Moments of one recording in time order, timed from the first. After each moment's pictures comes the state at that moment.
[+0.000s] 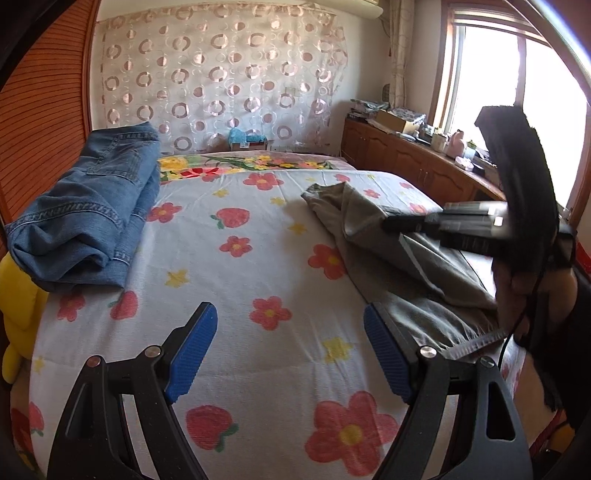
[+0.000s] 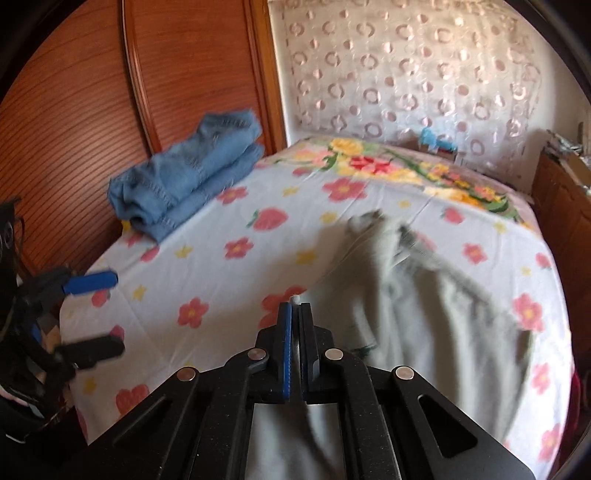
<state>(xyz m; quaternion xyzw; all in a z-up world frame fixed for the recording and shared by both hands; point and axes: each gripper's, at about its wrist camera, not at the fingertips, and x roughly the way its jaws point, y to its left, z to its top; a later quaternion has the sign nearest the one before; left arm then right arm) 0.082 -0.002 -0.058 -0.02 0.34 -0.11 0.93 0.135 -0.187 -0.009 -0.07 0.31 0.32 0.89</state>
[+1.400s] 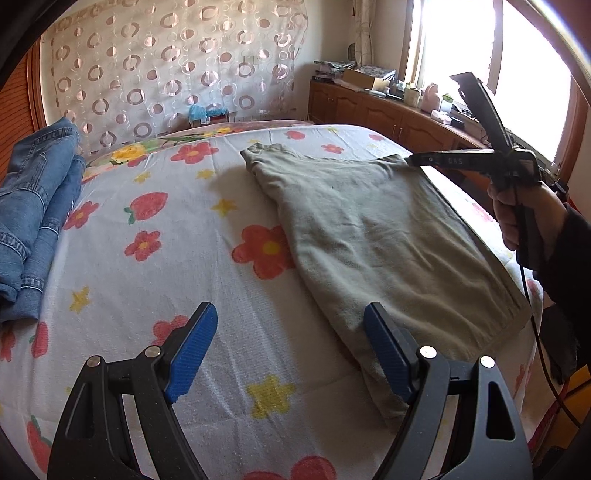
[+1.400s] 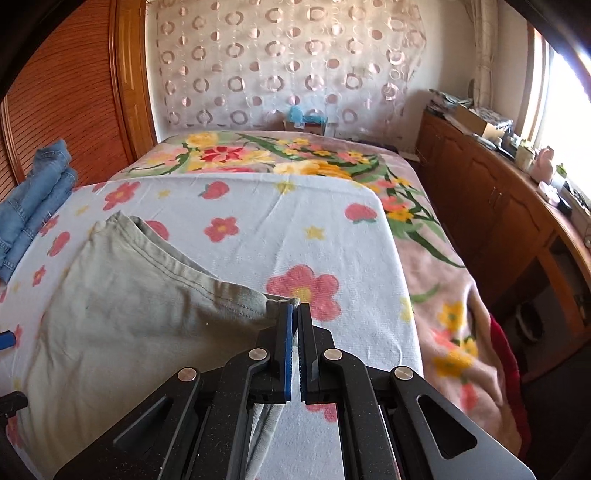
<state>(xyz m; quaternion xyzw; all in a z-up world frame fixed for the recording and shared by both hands) 0.127 -0.066 -0.091 0.03 0.39 -0.16 0.90 0.188 -0.251 -0.024 -0.05 0.35 0.09 0.93</state>
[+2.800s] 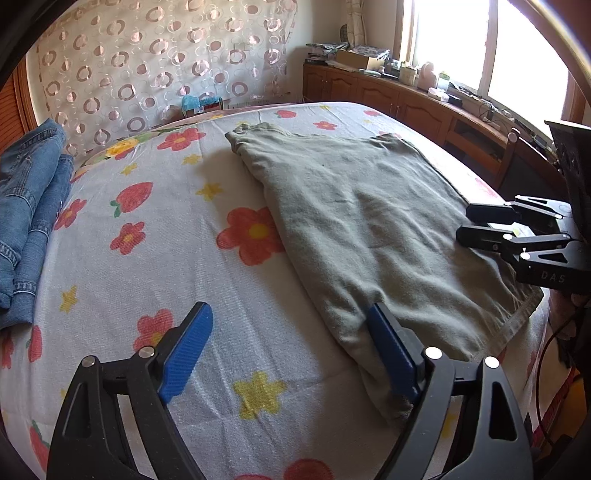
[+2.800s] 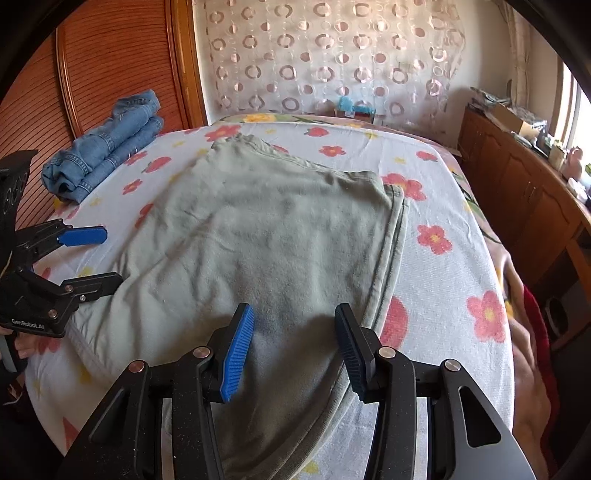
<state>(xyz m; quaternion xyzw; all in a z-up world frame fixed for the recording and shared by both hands) 0.130 -0.077 -0.099 0.06 0.42 -0.16 0.89 0.064 -0.242 -0.036 -0.06 0.36 0.18 0.91</state>
